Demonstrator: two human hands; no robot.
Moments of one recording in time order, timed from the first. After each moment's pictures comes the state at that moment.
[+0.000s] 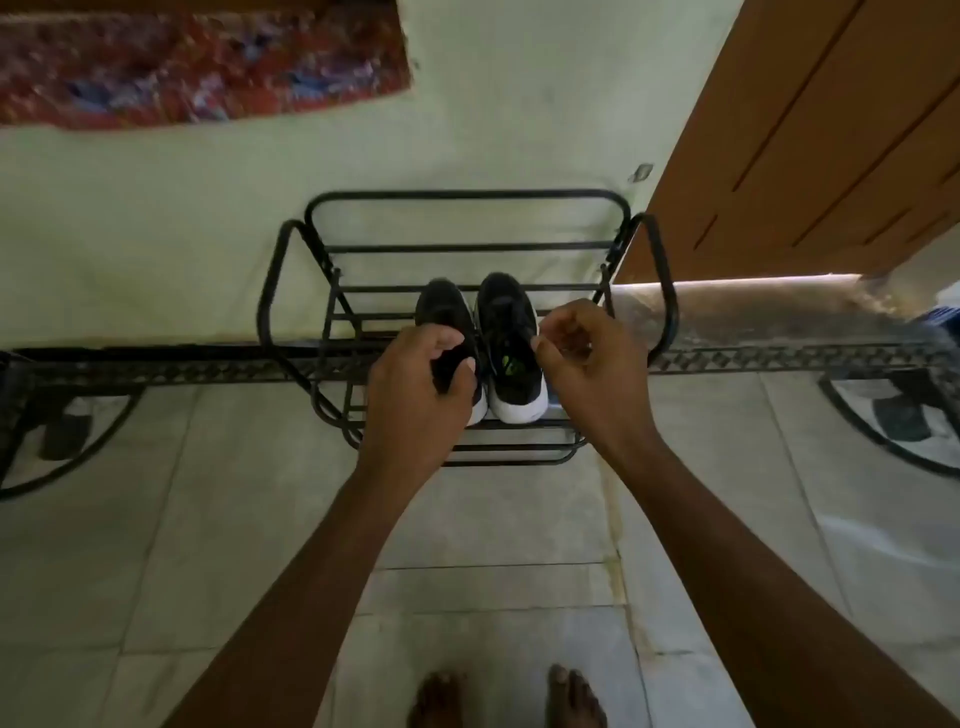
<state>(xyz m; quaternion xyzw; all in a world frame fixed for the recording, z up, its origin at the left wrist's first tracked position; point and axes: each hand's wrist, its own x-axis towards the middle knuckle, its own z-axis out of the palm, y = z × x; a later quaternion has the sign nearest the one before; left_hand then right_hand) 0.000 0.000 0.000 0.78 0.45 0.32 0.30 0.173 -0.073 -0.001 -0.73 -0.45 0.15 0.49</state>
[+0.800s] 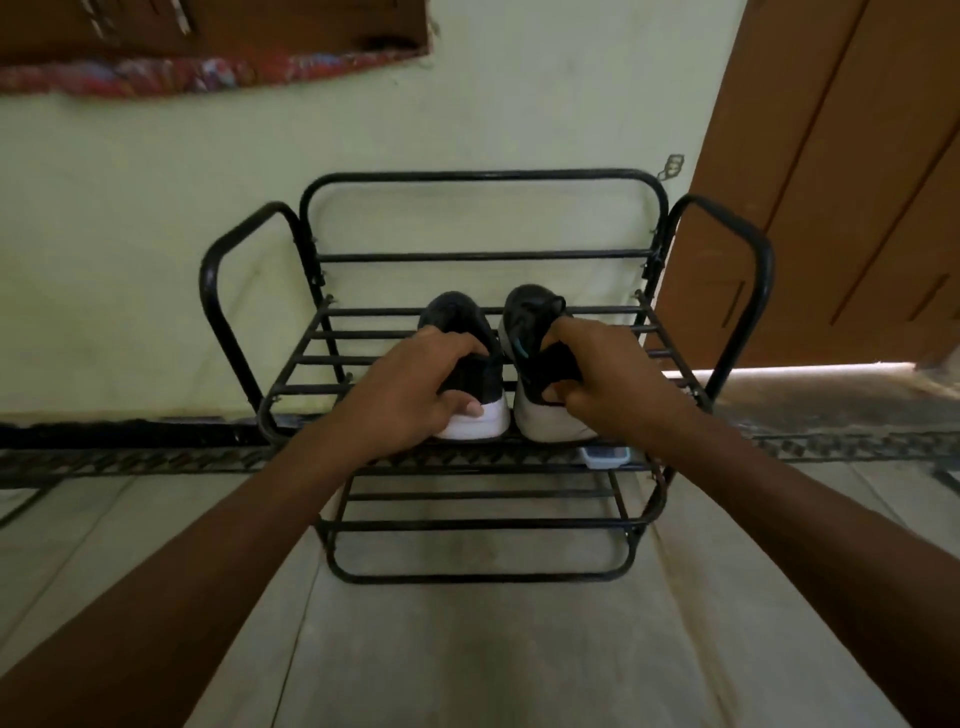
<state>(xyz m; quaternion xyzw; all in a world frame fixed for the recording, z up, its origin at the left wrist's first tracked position) -0.015 0.084 -0.210 0.94 0.26 0.19 0.14 0.190 -0.037 -0.199 -0.69 -0.67 0.02 0.28</state>
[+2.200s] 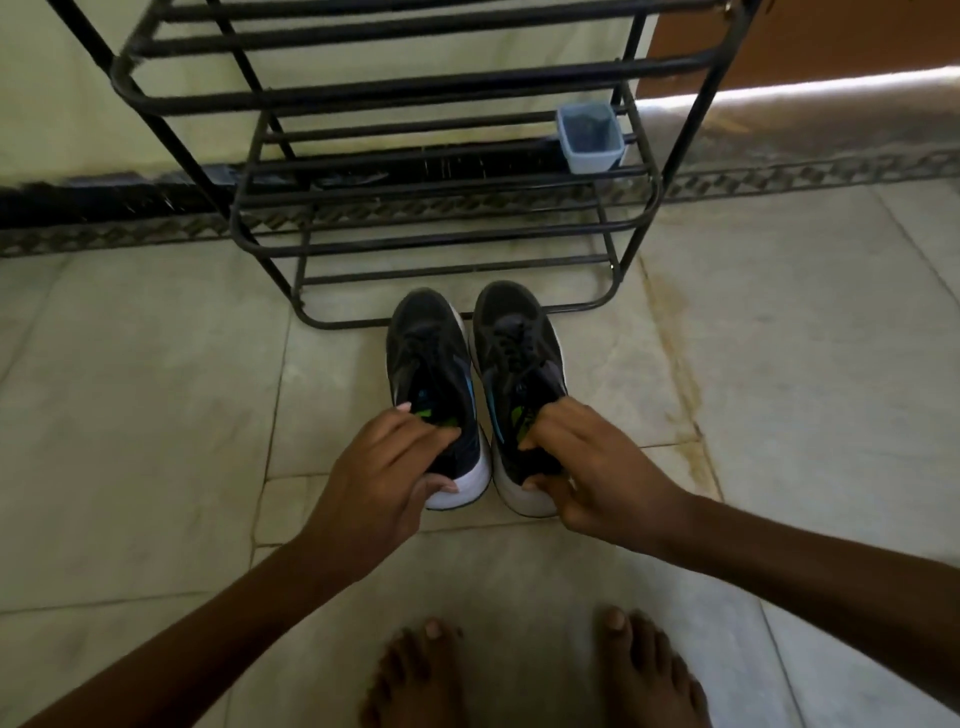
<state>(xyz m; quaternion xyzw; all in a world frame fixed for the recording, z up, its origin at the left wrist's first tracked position) -0.148 -0.131 -0.470 0.95 0.18 0.22 0.10 0.087 -0.257 -0.459 -0.59 -0.75 0.11 0.29</state>
